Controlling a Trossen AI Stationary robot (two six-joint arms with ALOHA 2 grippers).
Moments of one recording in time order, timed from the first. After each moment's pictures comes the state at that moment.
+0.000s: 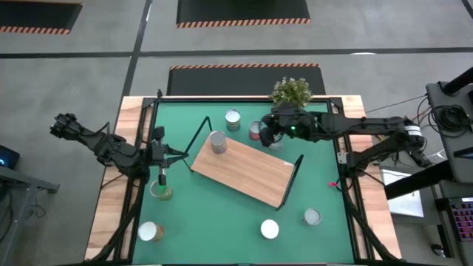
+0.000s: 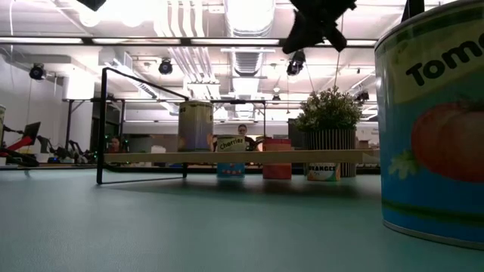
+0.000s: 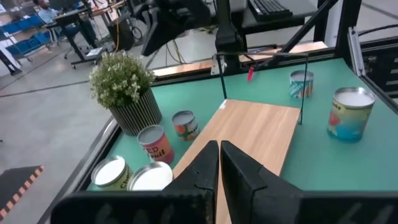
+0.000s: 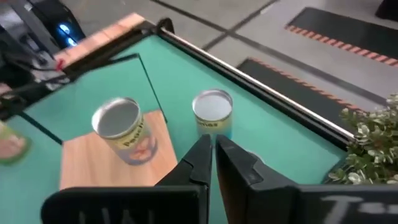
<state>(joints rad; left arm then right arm) -0.46 0.68 0.75 -0.41 -0.62 0.01 -0.10 1.36 1.23 -0.48 0.44 0.47</state>
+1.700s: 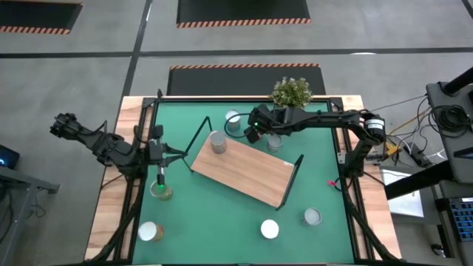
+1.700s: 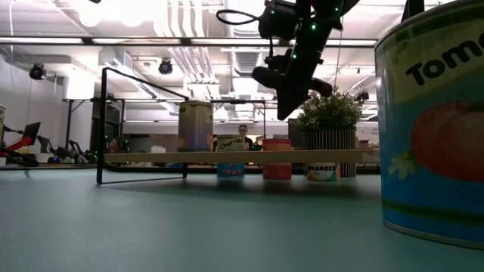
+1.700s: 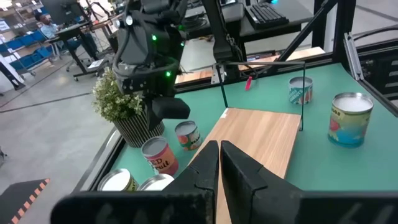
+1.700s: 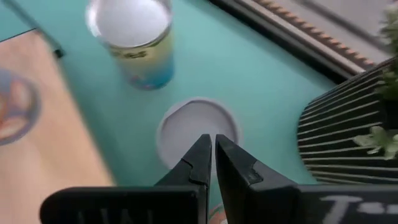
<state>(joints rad) -0.46 0.68 0.78 -0.40 -0.62 0.07 -0.24 1.72 1.36 -0.68 0.41 0.58</state>
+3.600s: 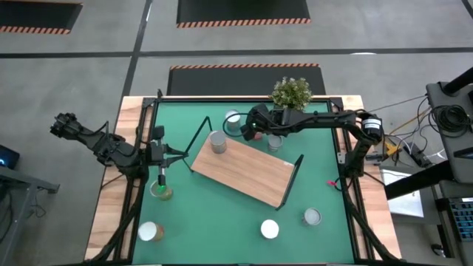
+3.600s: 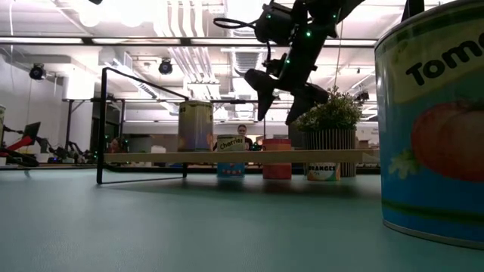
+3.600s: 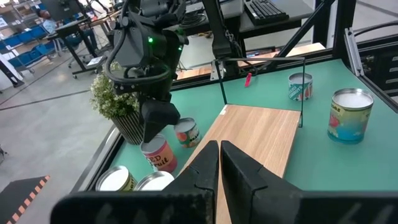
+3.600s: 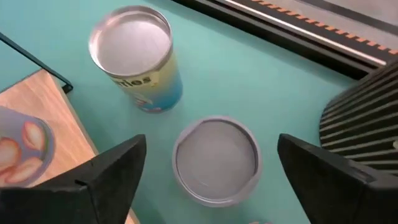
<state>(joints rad) -0.46 0.69 0.78 -0.40 -0.62 0.06 -0.24 1.75 1.35 -0.59 0.42 0.70</state>
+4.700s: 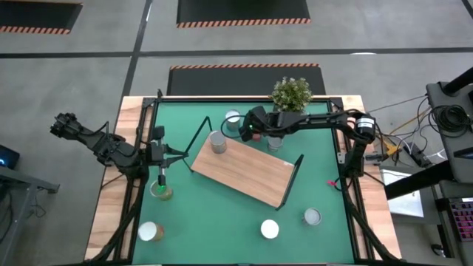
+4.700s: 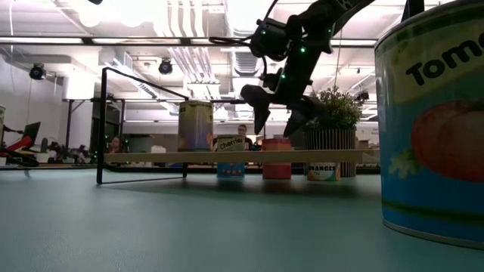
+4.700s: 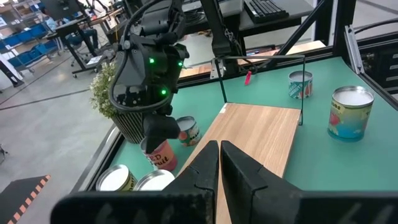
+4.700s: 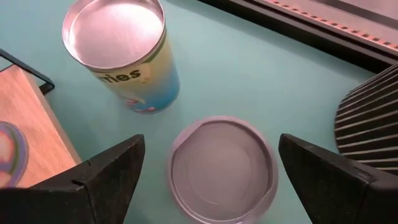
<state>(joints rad) -0.46 0.69 0.78 -0.41 -0.62 0.06 -0.26 1.82 1.33 -0.52 0.42 0.71</state>
